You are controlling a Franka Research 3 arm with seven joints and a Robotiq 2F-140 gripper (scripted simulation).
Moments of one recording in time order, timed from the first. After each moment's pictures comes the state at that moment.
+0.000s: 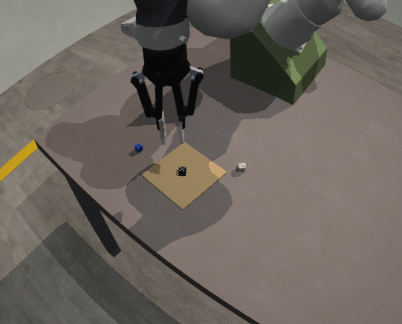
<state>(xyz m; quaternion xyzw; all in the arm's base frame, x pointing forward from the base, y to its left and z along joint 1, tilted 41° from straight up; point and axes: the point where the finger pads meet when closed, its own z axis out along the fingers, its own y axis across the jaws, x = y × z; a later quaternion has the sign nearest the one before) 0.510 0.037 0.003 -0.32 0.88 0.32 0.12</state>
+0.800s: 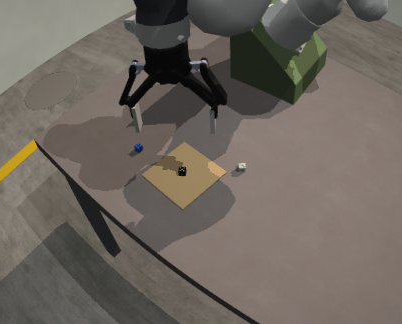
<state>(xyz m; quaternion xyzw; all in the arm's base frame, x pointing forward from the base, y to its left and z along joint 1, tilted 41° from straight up) 0.504 0.036 0.010 -0.28 0.90 0.33 0.09</state>
